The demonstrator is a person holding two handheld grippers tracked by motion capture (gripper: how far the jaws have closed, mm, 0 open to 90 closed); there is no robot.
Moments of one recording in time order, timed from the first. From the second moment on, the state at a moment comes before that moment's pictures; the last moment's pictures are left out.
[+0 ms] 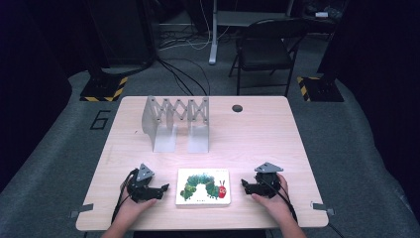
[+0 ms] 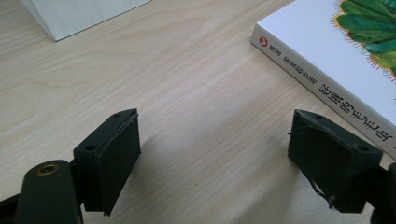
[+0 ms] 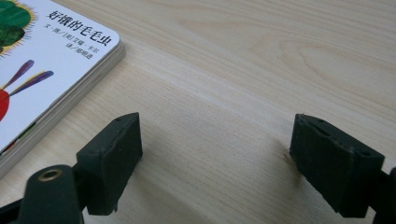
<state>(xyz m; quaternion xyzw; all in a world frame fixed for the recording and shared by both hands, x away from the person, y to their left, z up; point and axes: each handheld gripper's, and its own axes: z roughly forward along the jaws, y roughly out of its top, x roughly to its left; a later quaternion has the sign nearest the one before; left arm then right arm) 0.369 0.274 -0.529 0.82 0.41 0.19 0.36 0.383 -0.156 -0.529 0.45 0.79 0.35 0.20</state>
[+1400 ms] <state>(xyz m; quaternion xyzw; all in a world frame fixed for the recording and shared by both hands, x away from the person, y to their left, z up) 0.335 0.243 -0.508 0.82 0.38 0.12 0.40 0.396 -0.101 -0.491 0.47 0.80 0.35 0.12</state>
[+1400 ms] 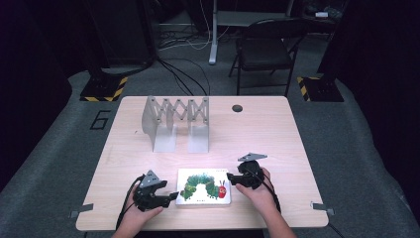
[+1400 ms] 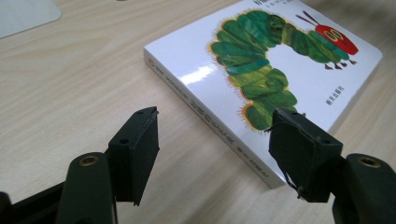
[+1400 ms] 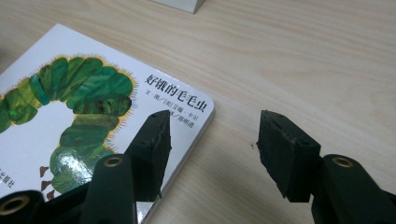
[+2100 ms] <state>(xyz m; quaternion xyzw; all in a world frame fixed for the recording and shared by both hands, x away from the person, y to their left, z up) 0.318 0.216 -0.524 0.84 0.35 0.10 0.39 0.417 -0.096 -0.497 0.48 0.79 0.38 0.05</state>
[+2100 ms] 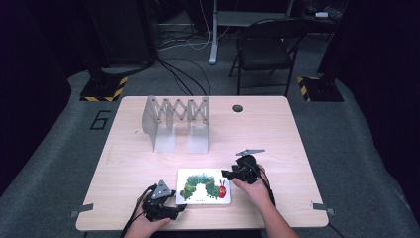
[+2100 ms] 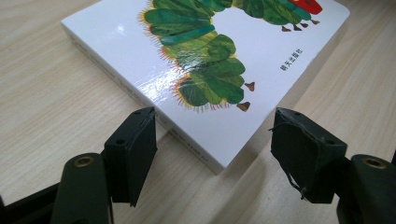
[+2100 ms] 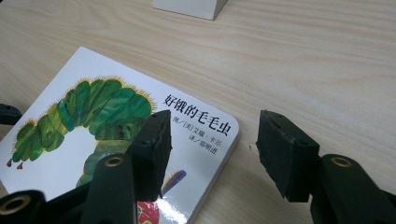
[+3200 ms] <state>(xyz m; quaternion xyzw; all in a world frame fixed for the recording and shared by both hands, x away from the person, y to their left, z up) 0.314 0.204 -0.528 0.84 0.34 0.13 0.40 0.426 -0.088 -0.508 0.50 0.78 0.36 0.03</state>
